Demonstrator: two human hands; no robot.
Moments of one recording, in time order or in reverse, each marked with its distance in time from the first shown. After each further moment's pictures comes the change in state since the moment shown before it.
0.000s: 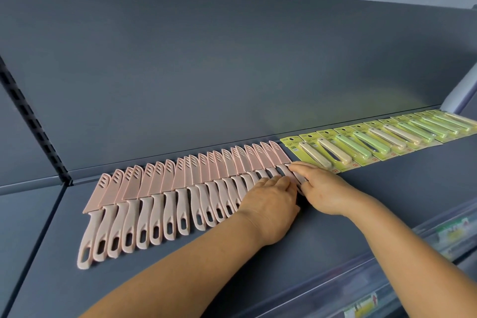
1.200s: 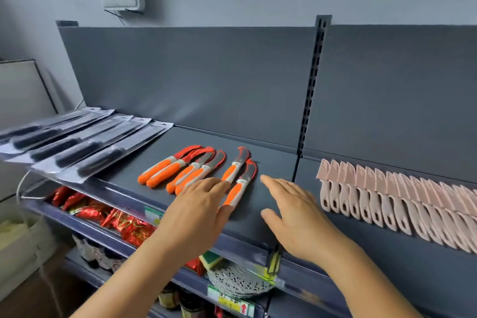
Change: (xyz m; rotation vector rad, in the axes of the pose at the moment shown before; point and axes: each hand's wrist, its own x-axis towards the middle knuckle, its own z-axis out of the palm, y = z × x) left_hand -0.423 -0.097 -0.076 0.118 0.328 -0.932; right_hand -0.111 -0.321 0.147 -0.004 -0.076 -0.897
